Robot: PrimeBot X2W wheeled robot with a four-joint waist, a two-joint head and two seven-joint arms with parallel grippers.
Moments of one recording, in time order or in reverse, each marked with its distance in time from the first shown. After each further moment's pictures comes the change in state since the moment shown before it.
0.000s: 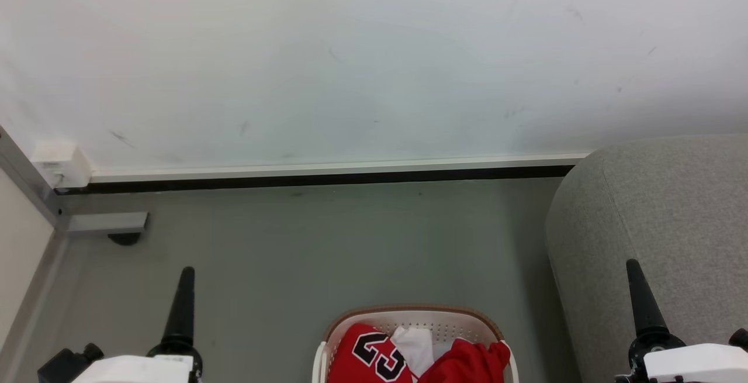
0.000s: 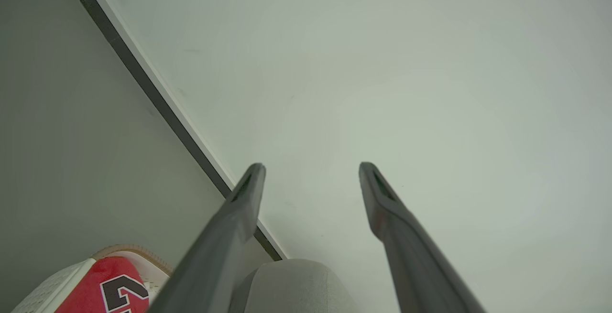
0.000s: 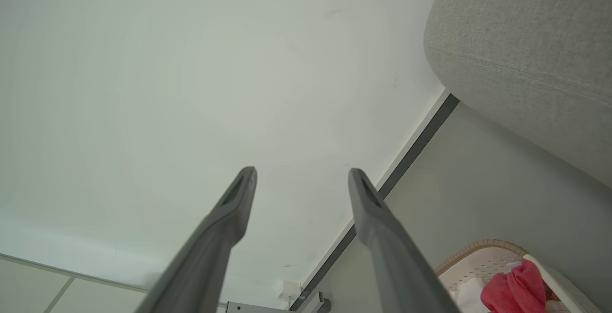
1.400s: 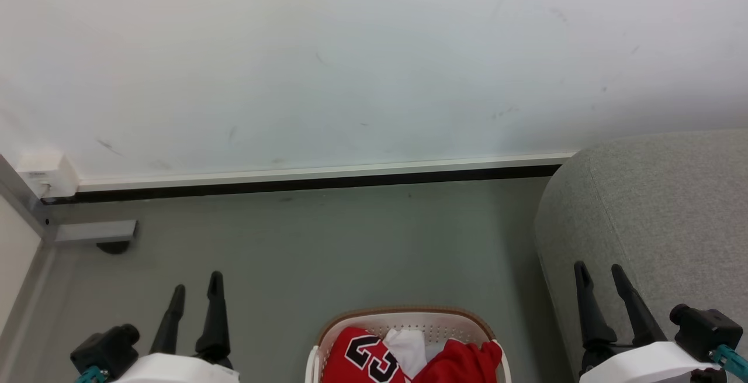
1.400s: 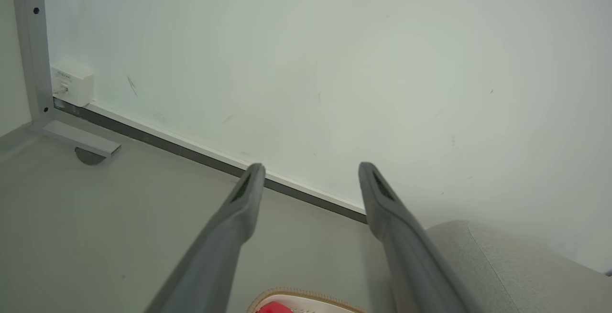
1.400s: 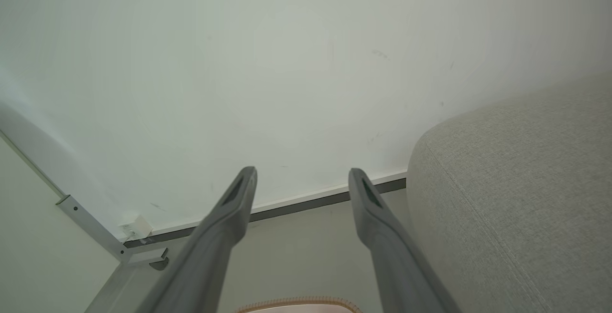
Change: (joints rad) left arm 0.018 0.026 -0.089 -0.028 0.695 0.095 -0.134; right arm -0.026 -0.006 0.085 0.037 -0.797 0.000 -0.136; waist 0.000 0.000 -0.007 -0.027
